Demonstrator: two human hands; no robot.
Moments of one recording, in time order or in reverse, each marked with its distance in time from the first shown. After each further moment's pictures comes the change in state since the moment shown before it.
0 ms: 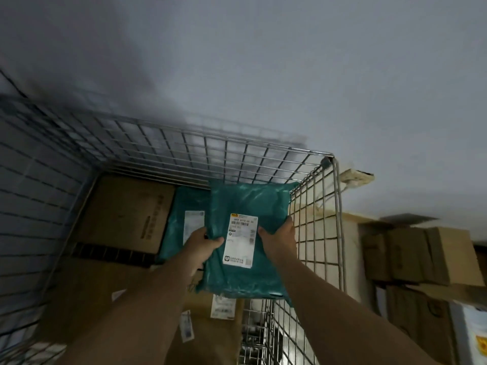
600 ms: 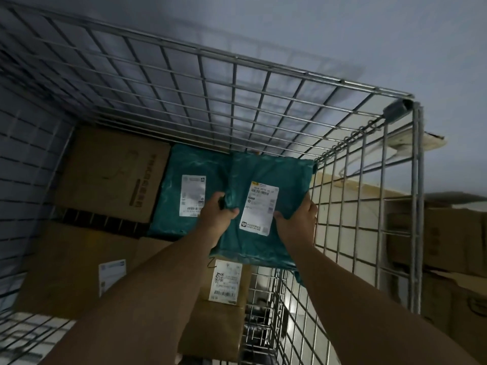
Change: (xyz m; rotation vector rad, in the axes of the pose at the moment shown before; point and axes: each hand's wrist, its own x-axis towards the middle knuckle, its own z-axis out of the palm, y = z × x) left_hand 0.105 -0.046 0.050 -0.030 0.167 0.059; right_hand 0.089 0.079 0.051 -0.156 0.053 -0.093
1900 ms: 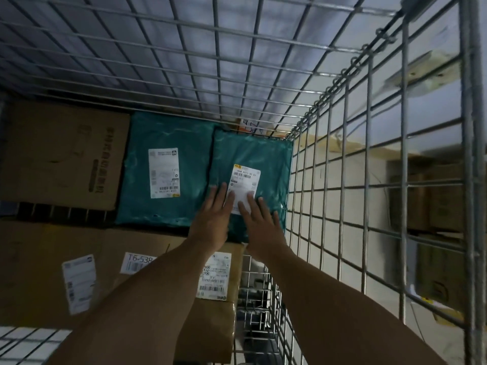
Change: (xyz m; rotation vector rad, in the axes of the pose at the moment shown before) left_hand 0.024 -0.108 0.052 1.153 -0.177 0.597; right_hand -0.001 0.102 0.081 -0.817 -0.481 -0.512
